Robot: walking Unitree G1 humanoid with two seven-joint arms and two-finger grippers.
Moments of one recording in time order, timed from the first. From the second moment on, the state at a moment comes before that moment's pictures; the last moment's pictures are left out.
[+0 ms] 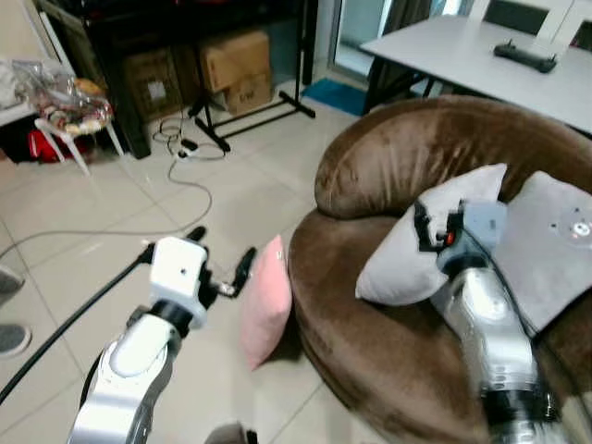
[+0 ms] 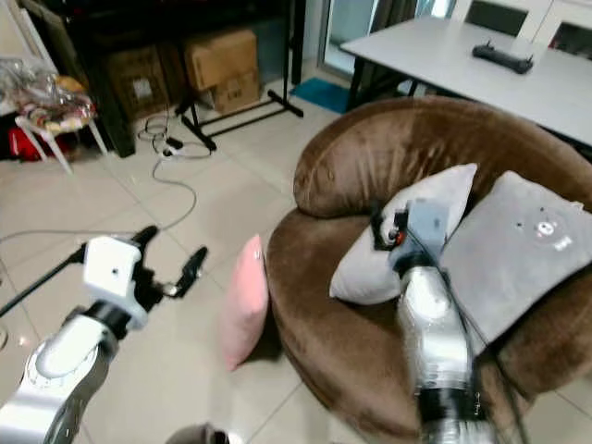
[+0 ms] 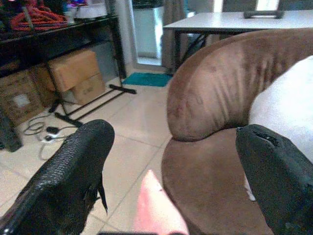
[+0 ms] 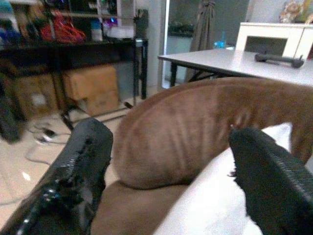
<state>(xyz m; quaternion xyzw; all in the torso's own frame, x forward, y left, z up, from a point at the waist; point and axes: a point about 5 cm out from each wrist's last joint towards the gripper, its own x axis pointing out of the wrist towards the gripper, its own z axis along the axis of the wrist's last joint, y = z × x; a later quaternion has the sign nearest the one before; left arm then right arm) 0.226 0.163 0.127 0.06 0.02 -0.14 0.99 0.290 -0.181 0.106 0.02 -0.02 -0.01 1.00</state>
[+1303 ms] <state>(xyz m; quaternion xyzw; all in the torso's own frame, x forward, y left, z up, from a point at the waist) 0.254 0.160 0.121 0.09 0.02 -0.11 0.99 0.275 -0.167 0.101 0.00 0.05 -0.06 1.00</state>
